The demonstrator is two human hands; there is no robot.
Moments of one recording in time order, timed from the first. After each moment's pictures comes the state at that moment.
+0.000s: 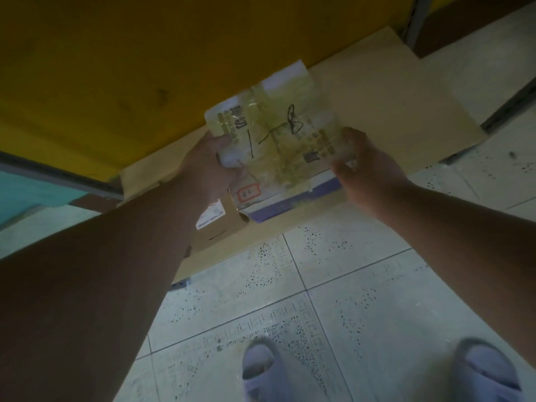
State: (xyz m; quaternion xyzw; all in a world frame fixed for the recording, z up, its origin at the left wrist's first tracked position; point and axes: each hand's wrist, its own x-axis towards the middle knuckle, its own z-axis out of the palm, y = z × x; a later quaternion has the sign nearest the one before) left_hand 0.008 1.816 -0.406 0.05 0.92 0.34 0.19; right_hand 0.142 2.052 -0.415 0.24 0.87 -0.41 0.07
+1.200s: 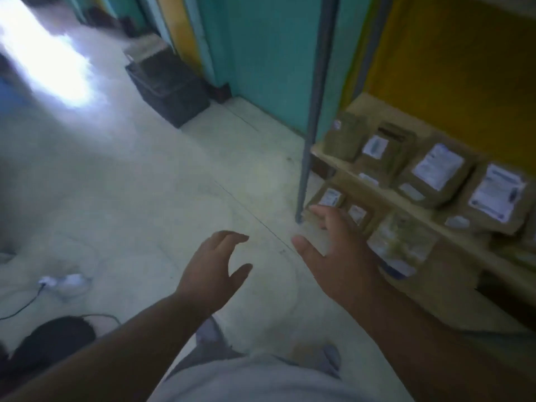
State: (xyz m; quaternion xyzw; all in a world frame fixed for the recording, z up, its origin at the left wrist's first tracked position) left_hand 0.583 1.615 0.103 -0.26 0.92 0.28 -0.02; right_hand 0.424 1.787 0.167 -0.33 0.86 -0.35 0.16
